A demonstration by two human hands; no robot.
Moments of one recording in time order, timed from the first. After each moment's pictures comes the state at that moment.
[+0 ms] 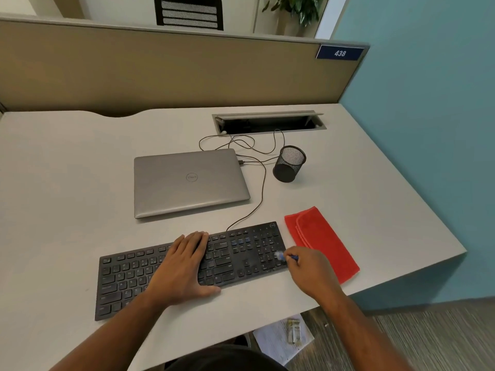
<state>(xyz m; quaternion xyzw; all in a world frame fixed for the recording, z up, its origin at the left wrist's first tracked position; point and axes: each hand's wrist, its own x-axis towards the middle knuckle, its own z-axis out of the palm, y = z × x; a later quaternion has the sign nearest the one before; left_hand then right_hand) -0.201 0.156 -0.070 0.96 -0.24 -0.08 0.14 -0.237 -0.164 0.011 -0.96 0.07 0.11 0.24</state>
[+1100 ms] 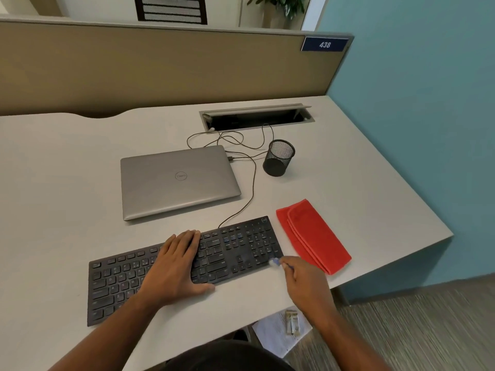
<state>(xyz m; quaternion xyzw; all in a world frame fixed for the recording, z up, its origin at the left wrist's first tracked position) -0.202 0.155 -0.066 0.96 -0.24 -0.09 0.14 -0.283 -0.158 -0.011 -0.95 0.10 0.06 0.28</state>
